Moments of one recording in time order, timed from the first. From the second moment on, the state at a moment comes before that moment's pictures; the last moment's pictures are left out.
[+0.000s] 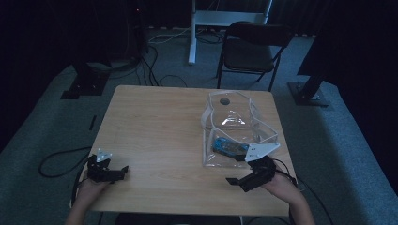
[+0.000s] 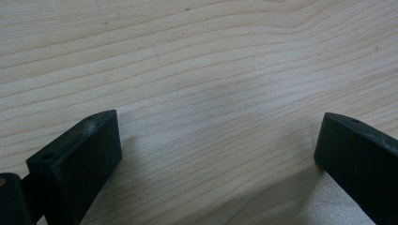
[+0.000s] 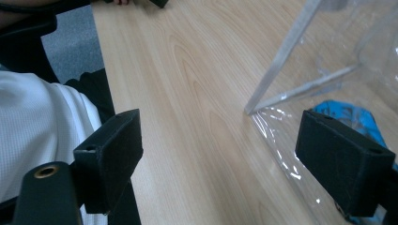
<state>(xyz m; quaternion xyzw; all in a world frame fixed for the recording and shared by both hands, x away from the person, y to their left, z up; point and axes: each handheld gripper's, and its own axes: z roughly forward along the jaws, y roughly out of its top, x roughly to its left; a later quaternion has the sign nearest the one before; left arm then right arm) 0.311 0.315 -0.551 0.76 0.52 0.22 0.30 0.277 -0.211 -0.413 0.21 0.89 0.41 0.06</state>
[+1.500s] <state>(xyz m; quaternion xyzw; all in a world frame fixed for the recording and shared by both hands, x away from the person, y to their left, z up) 0.311 0.315 -0.551 0.77 0.52 0.22 0.30 0.286 -0.266 -0.532 0.36 0.83 0.42 0.08</state>
